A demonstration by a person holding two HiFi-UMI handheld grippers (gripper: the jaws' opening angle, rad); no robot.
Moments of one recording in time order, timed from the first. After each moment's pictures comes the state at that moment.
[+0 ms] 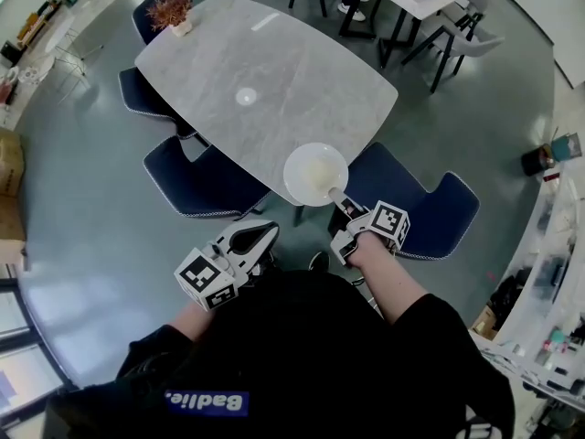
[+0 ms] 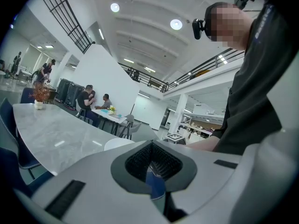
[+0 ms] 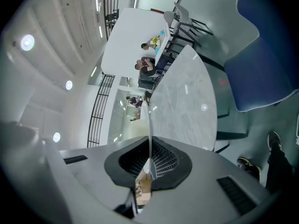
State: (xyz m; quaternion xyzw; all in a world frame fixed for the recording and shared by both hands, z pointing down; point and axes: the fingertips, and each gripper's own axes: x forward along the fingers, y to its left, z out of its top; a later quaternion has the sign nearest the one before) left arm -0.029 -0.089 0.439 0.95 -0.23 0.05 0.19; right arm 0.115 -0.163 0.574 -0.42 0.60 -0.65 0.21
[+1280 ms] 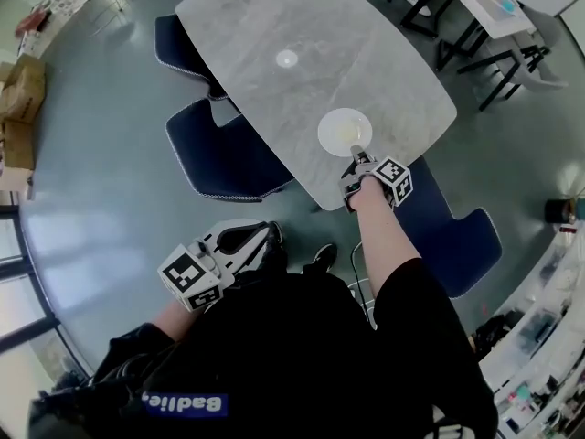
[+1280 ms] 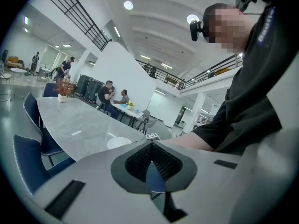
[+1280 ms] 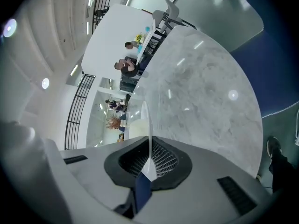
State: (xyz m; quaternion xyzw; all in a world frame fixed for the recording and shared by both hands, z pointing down) left arm -0.101 -0.131 0.469 0.91 -0.31 0.08 0.25; right arm 0.094 -0.339 0.724 -0.50 0.53 -0.67 0.17
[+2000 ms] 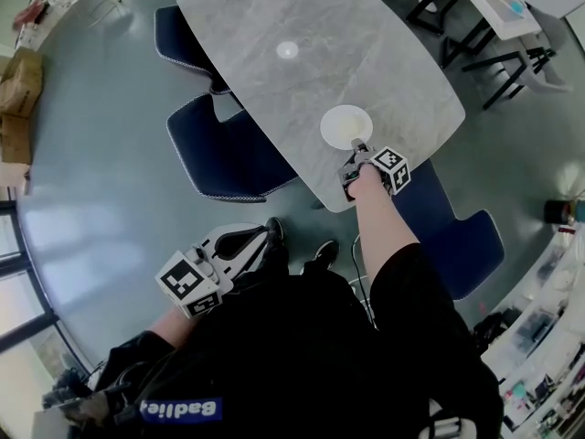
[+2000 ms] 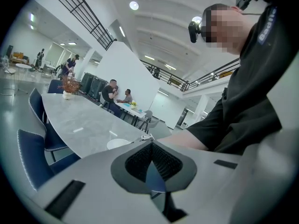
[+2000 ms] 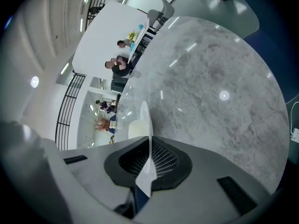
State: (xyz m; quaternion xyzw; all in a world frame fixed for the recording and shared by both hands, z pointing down) left arm -0.130 -0.134 0.476 0.90 -0.32 0.07 0.27; right arm 0.073 -0.362 0.769 -0.53 0.49 -0.68 0.14
